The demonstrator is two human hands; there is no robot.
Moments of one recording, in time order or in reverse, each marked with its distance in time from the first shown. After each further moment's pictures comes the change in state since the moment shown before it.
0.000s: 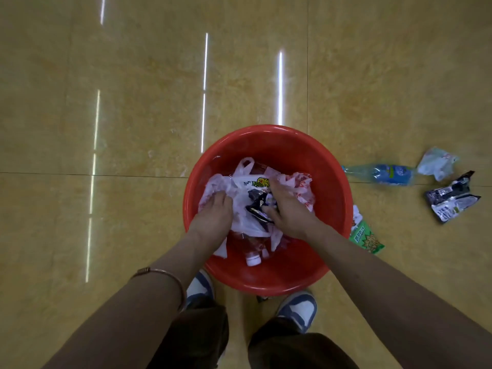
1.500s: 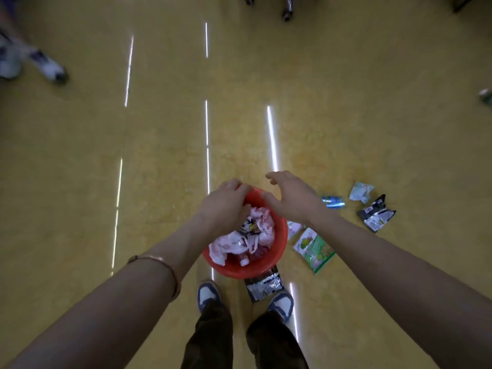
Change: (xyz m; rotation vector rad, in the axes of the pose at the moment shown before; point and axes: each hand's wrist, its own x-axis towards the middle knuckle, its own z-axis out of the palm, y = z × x) left_hand -0.179 0.116 -0.310 -0.124 0.201 0.198; right_hand -0.246 -0.168 -0.239 -0.166 0.360 -0.069
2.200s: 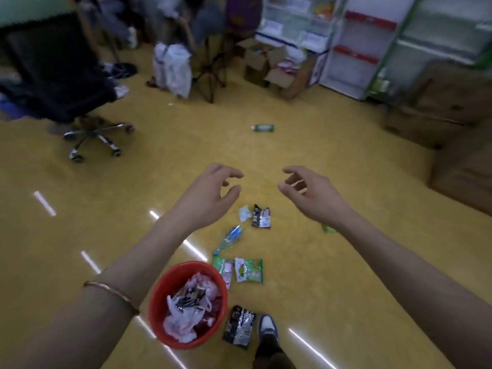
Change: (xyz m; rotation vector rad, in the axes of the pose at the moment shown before) left_hand -0.149 0.235 -0.194 -0.206 0.079 0.910; right_hand -0.380 -0.086 -0.167 0.310 0.910 0.553
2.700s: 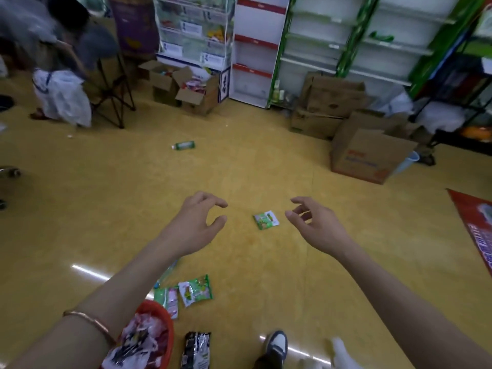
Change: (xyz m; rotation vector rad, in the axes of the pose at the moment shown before) left_hand 0.006 0.095 0.095 -0.013 -0.253 0.212; right_hand -0.147 0.095 -0.089 -0.056 0.266 0.359
